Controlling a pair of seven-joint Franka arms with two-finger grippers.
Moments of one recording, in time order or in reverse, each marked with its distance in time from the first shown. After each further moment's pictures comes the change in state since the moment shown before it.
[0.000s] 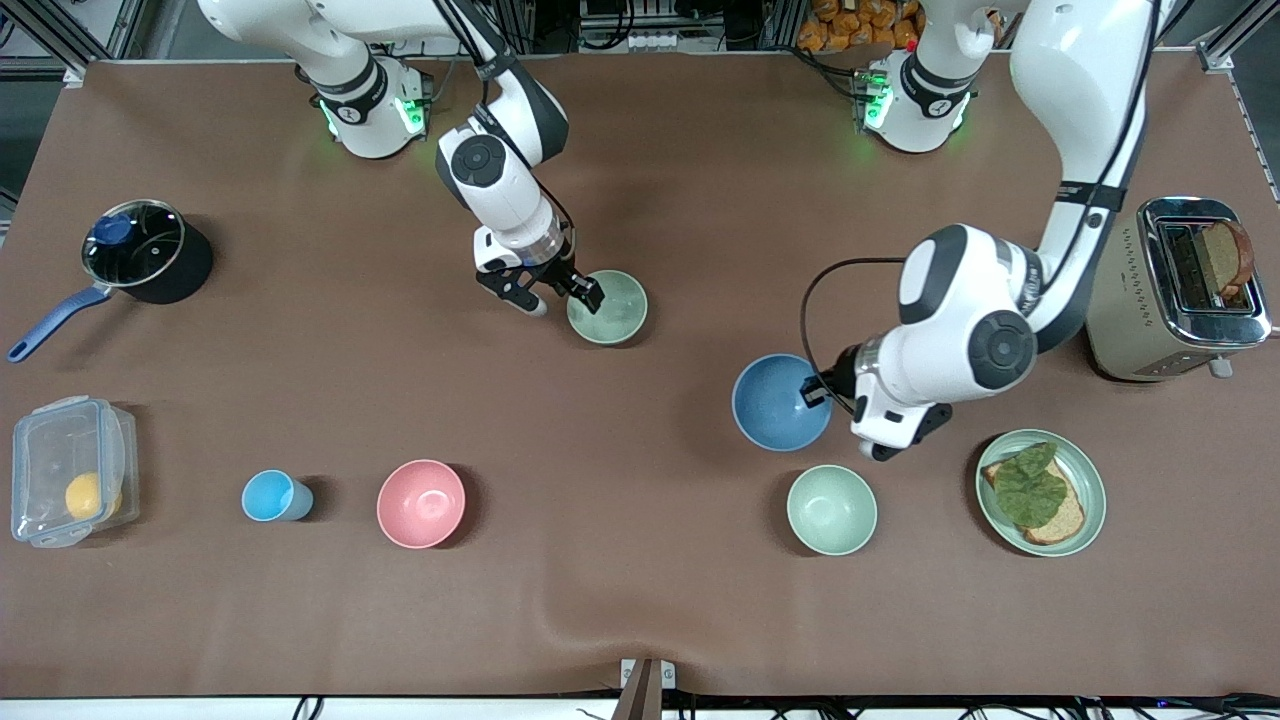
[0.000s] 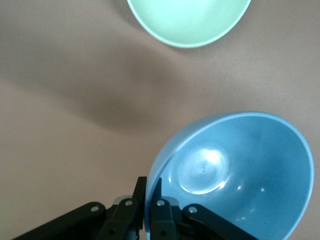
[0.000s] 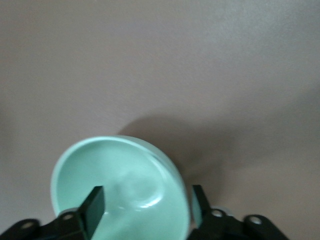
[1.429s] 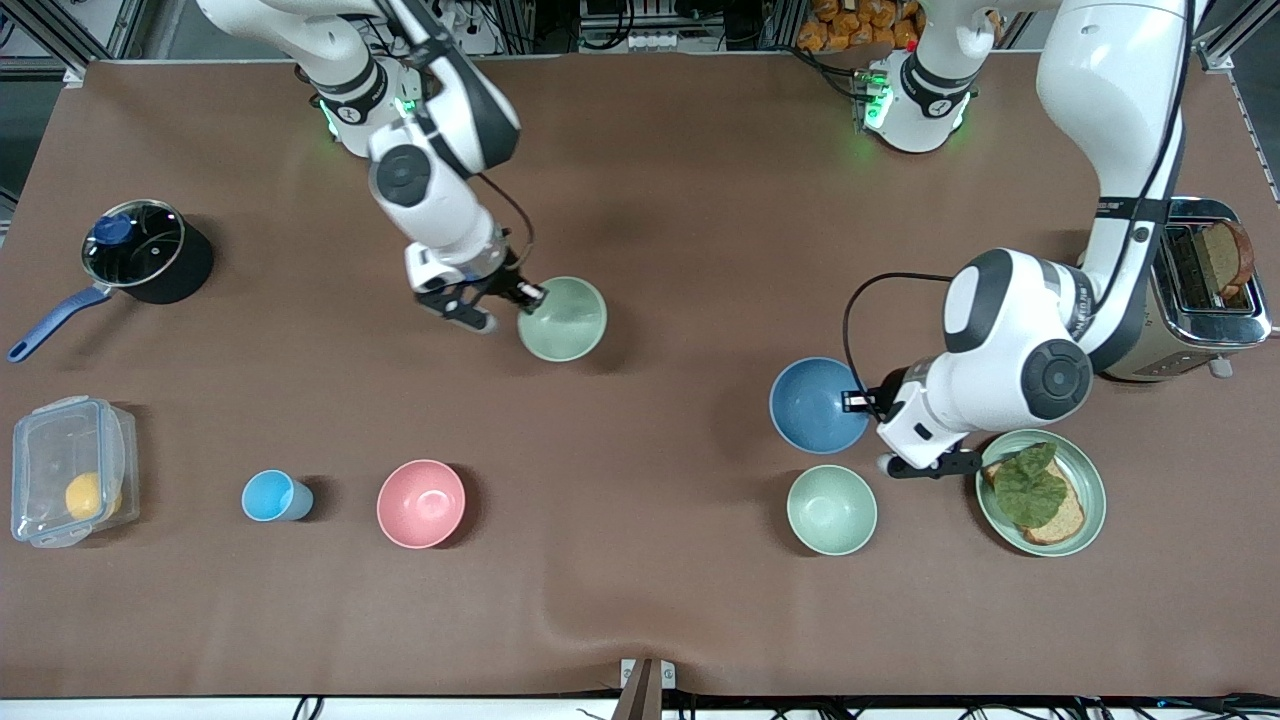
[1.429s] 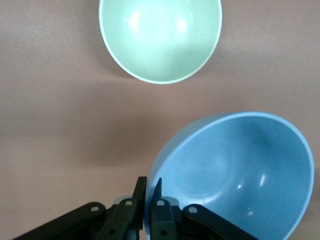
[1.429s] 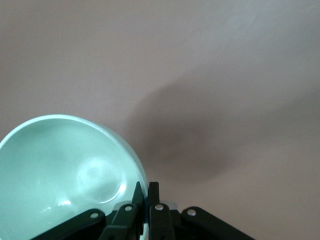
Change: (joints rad) left arm 0.039 0.042 0.054 0.081 0.057 -0.061 0.531; right arm -0.127 -0.105 0.016 0.009 -0.006 -0.227 -0.248
